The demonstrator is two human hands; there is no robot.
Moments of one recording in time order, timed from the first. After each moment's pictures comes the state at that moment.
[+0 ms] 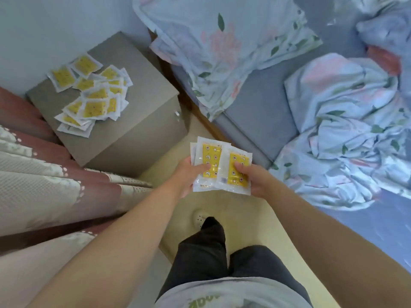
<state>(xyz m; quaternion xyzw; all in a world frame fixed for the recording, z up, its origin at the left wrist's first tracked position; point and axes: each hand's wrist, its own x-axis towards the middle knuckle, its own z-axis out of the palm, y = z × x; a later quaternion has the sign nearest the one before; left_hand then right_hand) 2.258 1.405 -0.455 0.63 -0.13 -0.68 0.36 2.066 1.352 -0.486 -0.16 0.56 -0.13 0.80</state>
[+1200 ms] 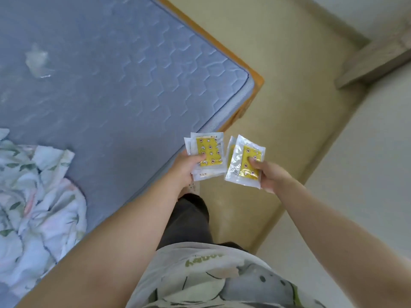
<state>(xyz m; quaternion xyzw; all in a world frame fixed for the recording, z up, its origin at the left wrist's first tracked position) 1.452 1.702 -0.476 0.37 -0.50 -0.74 -0.25 1.435 1.929 -0.461 0.39 0.49 -0.68 0.38</state>
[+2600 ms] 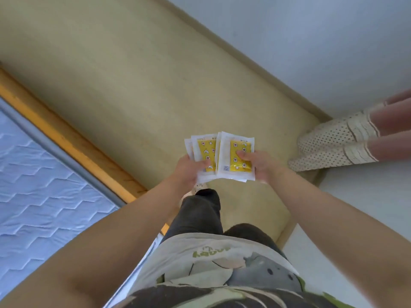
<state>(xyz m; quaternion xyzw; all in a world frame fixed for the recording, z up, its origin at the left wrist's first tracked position) 0.683 2.012 -0.469 0.35 -0.50 -0.74 -0.28 0.645 2.210 -0.449 0.38 0.57 -0.63 0.37</state>
